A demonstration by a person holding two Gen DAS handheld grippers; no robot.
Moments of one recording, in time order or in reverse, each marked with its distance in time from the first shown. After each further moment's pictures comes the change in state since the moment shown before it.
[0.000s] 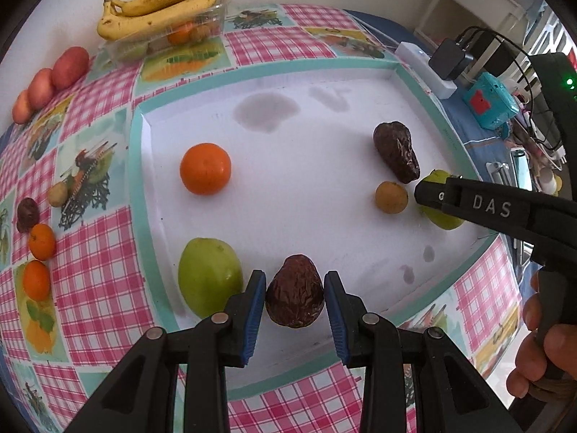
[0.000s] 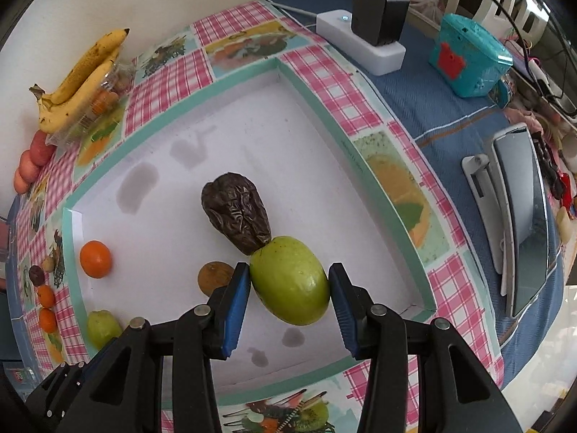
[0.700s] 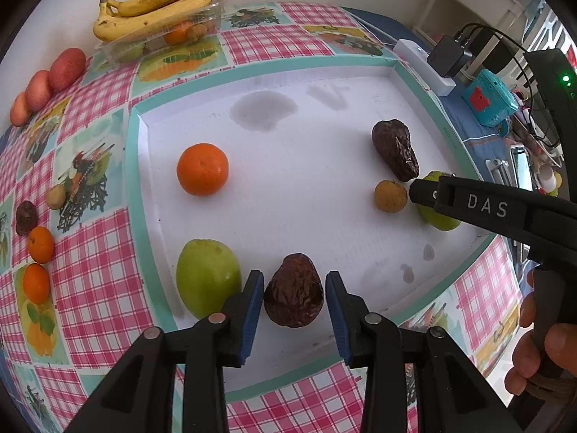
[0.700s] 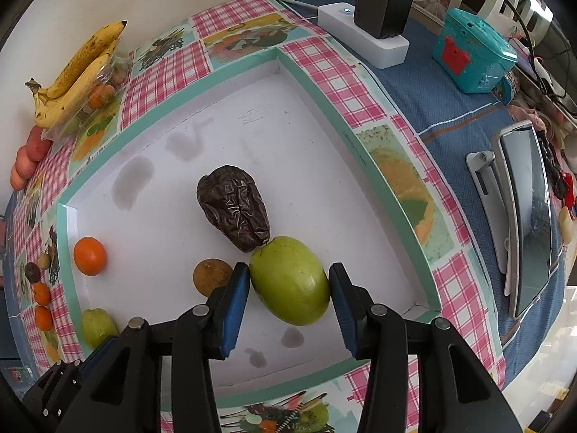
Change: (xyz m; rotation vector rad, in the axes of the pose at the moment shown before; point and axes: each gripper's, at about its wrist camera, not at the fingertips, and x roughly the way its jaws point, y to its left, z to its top) left arm 0.003 0.000 0.002 0.010 0.015 -0.008; right arm 0.005 0.001 0.001 -0.005 0.014 -0.004
